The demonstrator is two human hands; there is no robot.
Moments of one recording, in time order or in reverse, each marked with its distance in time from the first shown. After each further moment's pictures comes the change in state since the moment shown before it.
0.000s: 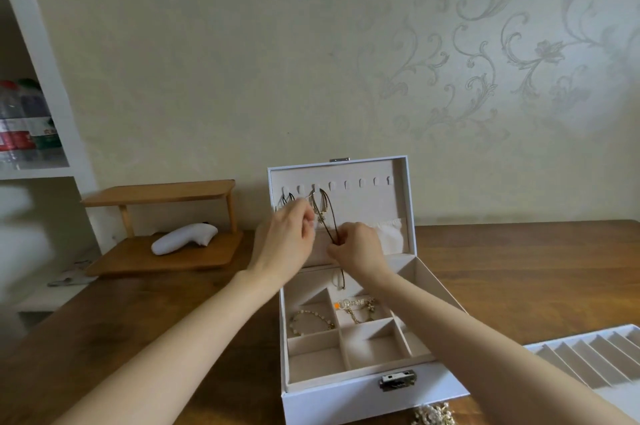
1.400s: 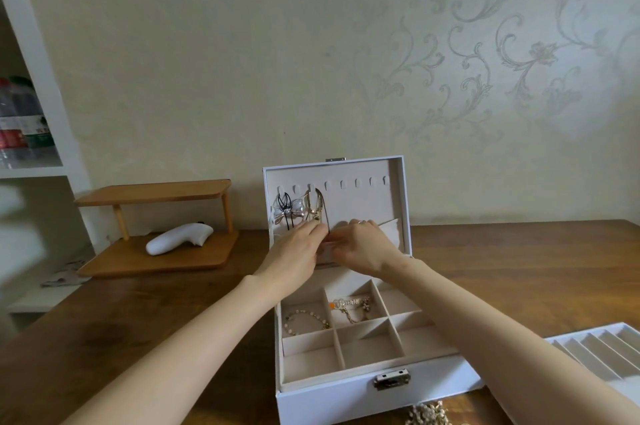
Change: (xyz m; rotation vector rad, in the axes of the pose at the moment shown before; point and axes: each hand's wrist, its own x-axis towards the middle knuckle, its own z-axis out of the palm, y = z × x) left_hand -0.006 -0.002 0.021 0.096 -0.310 0.207; right_hand 0.003 0.004 -0.030 -0.319 -0.223 -0.371
